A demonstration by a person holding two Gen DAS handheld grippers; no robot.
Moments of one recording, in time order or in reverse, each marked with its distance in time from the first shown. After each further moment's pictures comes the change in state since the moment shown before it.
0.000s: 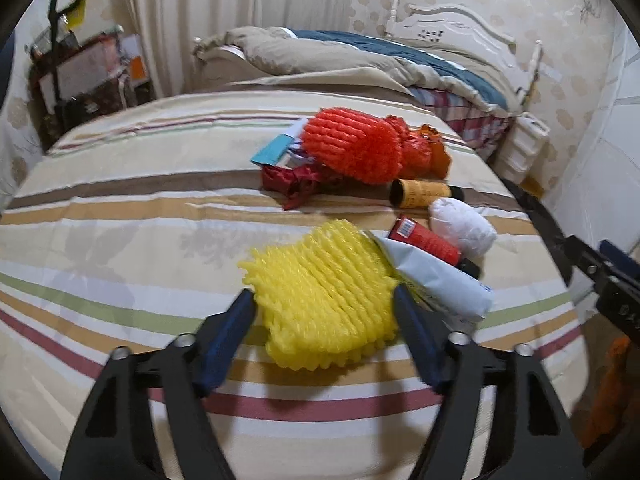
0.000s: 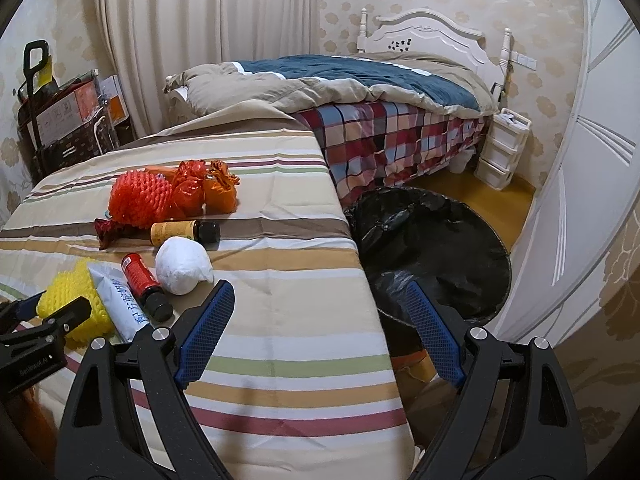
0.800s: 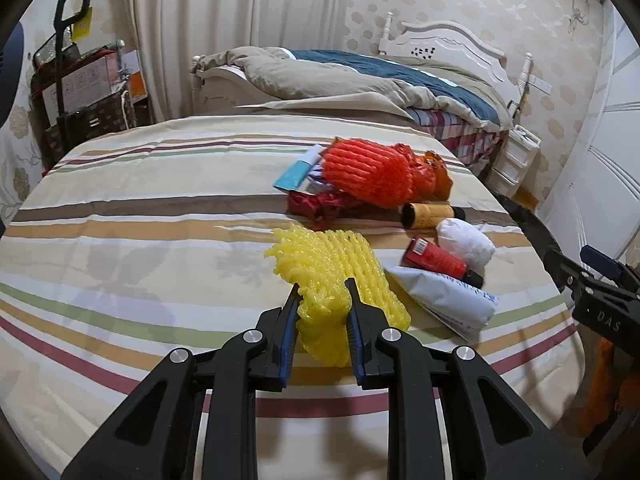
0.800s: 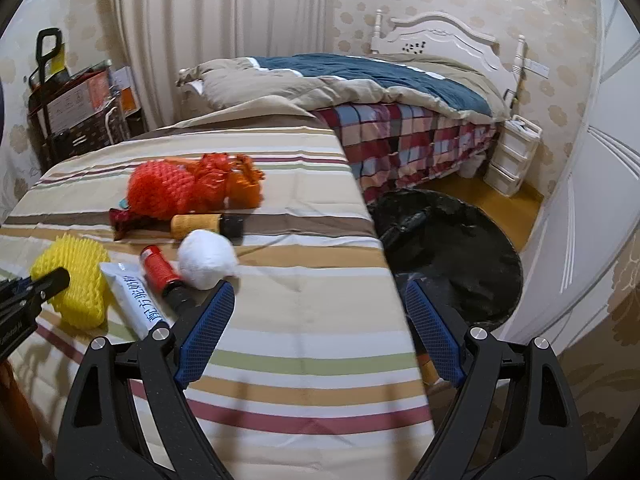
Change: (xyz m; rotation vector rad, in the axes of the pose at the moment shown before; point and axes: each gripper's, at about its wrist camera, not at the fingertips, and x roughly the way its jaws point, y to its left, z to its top) left arm -0.023 0.022 0.005 0.025 -0.082 0.005; right arm -0.001 0.022 -0.003 -0.045 0.002 0.032
